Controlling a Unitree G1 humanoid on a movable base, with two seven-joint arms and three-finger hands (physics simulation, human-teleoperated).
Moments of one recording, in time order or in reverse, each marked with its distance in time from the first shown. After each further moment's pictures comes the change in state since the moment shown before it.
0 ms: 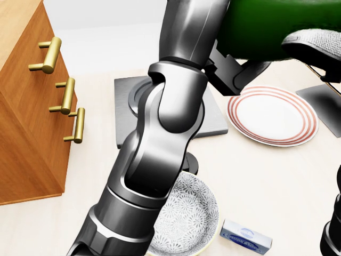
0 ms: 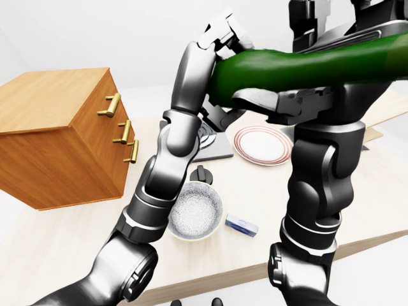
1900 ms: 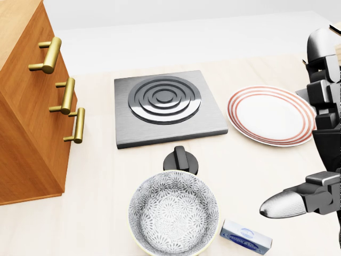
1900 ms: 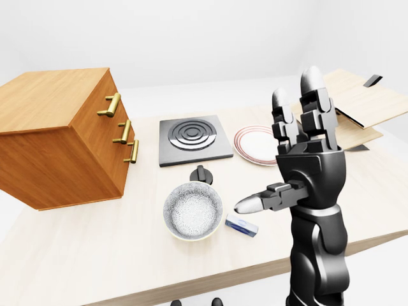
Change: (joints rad) left arm -0.557 1.056 0.373 0.745 -0.729 0.000 -0.346; right arm 0.604 0.142 -0.050 -0.214 -0.108 0.000 0.190
